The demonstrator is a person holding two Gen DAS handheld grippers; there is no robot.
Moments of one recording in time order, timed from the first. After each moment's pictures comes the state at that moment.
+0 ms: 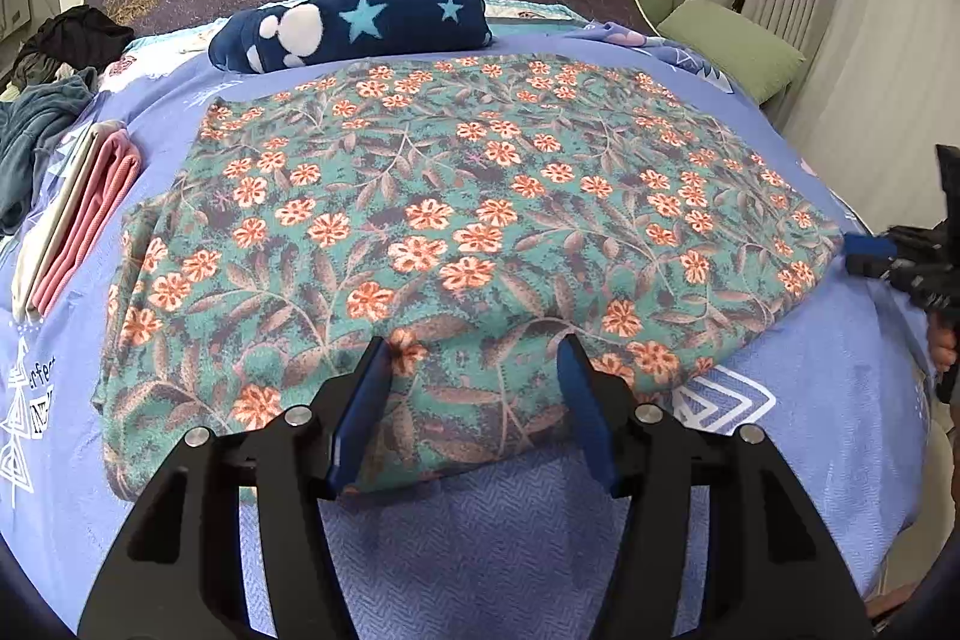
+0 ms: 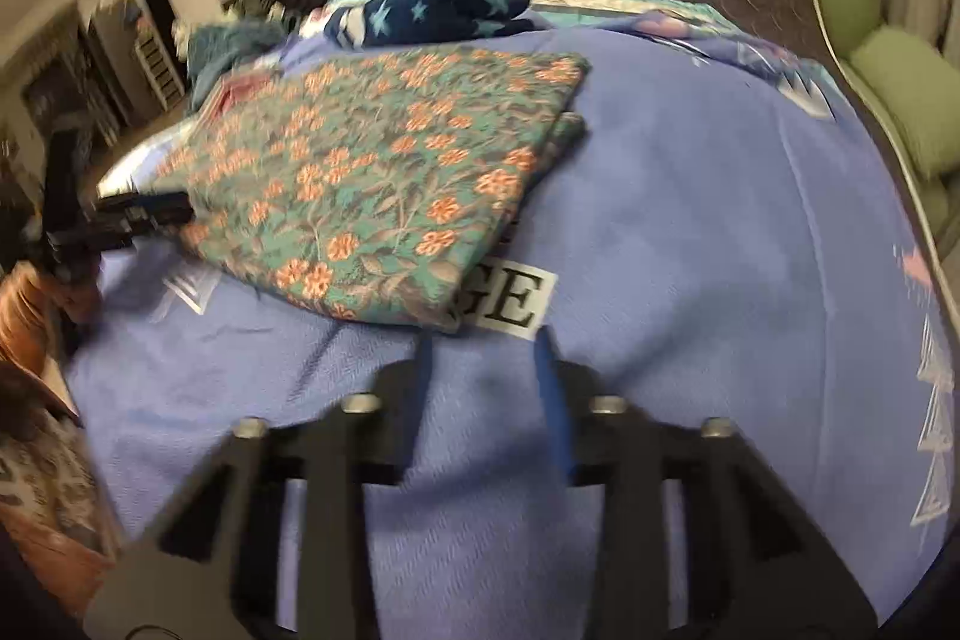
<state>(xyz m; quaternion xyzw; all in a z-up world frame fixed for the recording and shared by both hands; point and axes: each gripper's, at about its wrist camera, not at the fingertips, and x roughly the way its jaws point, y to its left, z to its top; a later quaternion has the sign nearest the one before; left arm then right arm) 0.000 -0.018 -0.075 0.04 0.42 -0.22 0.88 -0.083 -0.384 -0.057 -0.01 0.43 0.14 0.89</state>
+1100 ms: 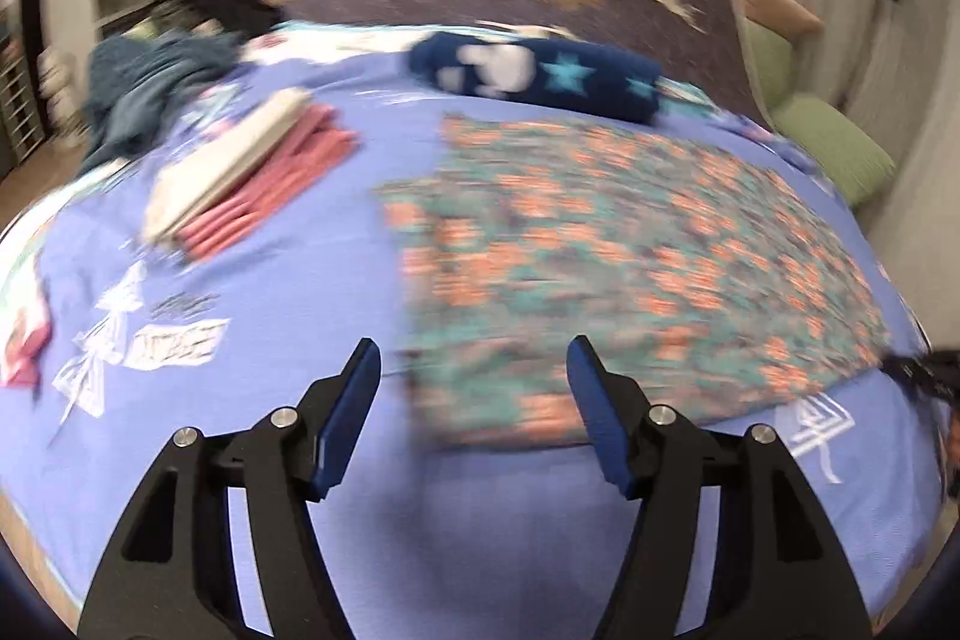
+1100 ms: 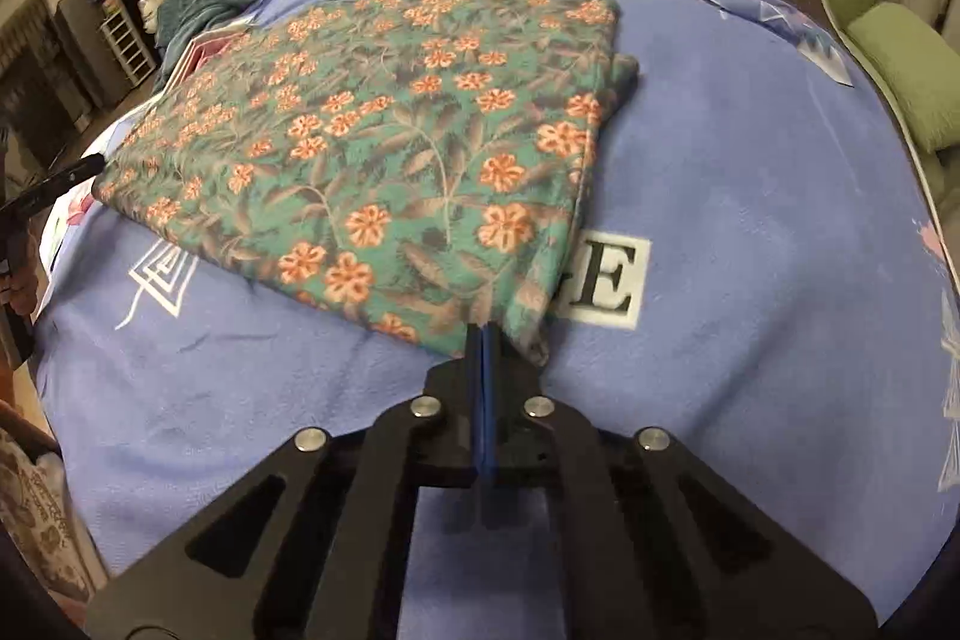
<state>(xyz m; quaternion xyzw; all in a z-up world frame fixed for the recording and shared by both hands) -0.008 0.116 -0.058 -0.03 0.38 -0.08 0.92 -0.066 -0.344 -0.077 0.01 0.49 0.09 0.87</state>
